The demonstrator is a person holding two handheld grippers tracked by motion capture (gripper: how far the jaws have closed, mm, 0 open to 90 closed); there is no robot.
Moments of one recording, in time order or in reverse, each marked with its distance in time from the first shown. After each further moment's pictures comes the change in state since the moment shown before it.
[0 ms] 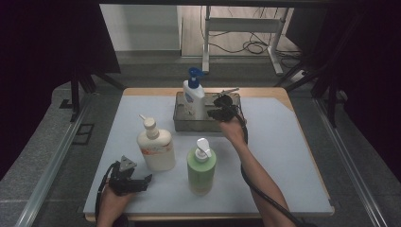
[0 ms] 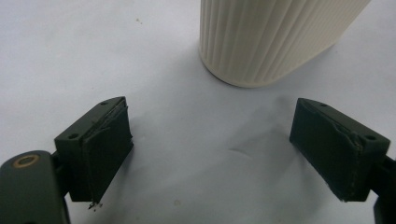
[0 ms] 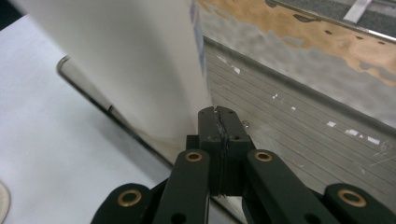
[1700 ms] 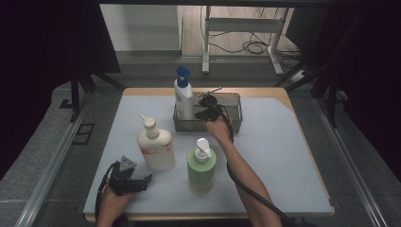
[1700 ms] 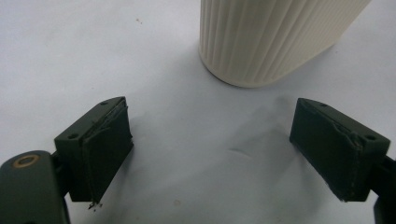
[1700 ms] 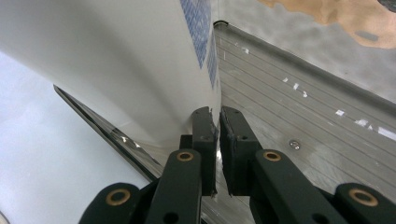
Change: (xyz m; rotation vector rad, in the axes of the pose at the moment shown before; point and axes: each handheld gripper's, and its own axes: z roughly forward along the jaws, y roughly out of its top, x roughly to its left) left arm 0.000 0.000 0.000 0.000 0.001 0.001; right arm 0.025 0.014 0.042 0.082 0.023 0.003
